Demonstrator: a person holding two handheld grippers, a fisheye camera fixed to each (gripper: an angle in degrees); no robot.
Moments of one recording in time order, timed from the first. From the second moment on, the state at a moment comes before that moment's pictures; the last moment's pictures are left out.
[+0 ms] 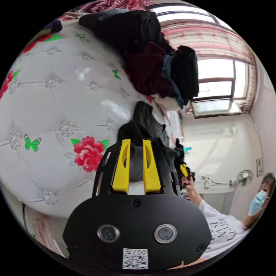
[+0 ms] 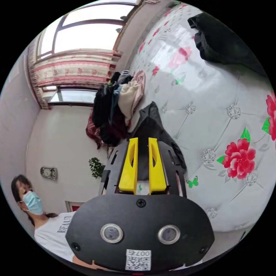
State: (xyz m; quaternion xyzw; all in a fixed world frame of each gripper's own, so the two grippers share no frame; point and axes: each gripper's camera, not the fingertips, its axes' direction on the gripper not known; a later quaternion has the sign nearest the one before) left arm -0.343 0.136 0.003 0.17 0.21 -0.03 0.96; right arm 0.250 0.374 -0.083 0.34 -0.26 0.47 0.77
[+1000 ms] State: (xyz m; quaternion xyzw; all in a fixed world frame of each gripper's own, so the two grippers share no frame) left arm -0.369 0.212 0.033 0.08 0.15 0.04 0.98; right arm 0.157 0.452 -0.031 0.20 -0.18 0.39 0.88
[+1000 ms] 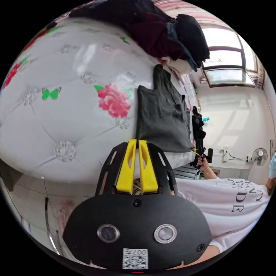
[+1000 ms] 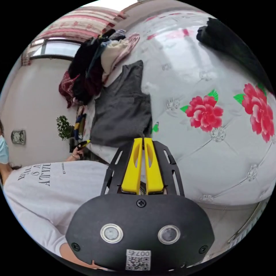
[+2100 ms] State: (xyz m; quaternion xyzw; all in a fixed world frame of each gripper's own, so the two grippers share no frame) left arm -0.257 -0.019 0.024 0.10 0.11 0.02 0.99; right arm 0.246 0.446 -0.072 0.34 -0.16 0.51 0.77
